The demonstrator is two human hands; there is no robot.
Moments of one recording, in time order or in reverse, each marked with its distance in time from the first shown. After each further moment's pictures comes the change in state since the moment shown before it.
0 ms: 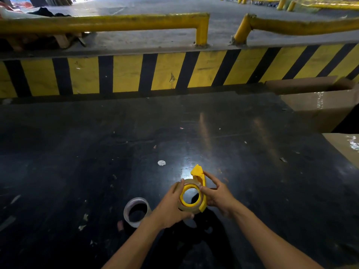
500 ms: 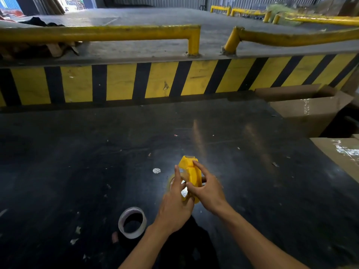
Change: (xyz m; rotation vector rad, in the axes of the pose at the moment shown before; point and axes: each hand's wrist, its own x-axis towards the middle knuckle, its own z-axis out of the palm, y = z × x) left_hand -0.003 0.047 -0.002 -0.171 0.320 0.058; right_hand -0.025 -0.053 0.030 -0.334 0.210 -0.338
